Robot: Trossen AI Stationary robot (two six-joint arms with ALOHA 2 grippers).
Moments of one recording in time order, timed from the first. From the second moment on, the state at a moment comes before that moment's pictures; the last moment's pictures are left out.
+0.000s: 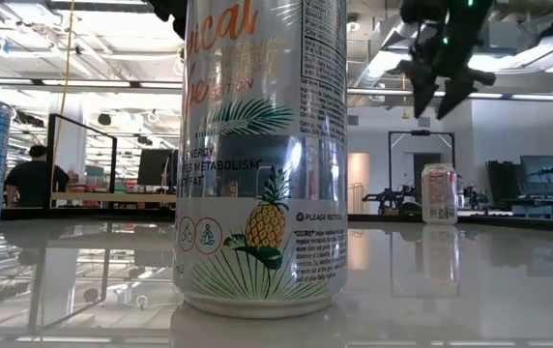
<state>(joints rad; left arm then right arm) 0.40 1.14 1.22 -0.57 0.25 0.34 -0.61 1.16 1.12 -0.97 0.44 0.53</state>
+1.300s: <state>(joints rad) 0.40 1.14 1.22 -0.59 0.22 0.37 -0.89 1.33 0.84 -0.50 0.39 0.58</state>
